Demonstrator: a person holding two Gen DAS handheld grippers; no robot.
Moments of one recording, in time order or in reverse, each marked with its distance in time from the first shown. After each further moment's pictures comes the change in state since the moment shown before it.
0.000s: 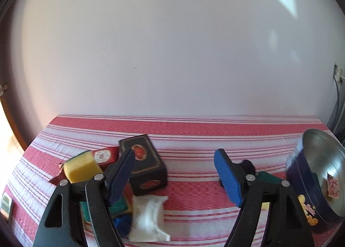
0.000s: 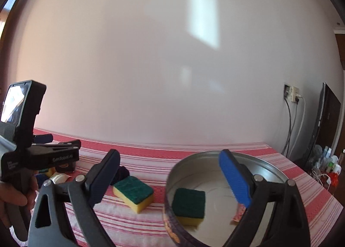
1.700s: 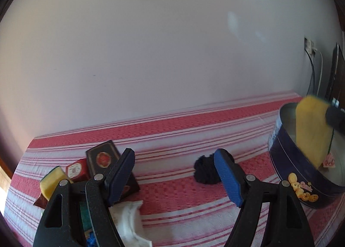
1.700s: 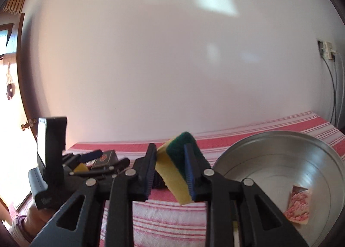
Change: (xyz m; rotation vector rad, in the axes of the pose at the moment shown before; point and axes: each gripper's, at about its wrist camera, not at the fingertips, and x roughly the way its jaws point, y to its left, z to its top) left arm 0.017 -0.051 -0.017 0.237 0.008 -0.172; right arm 0.025 -0.034 0.005 0.245 0.066 0.308
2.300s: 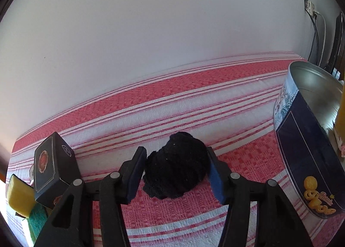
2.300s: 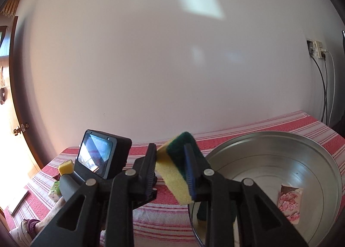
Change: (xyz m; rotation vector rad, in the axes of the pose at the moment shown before) left arm 0.086 -0.040 0.003 0.052 0.238 -0.019; right arm -0.005 -0.006 -0.002 0.008 -0.005 -0.050
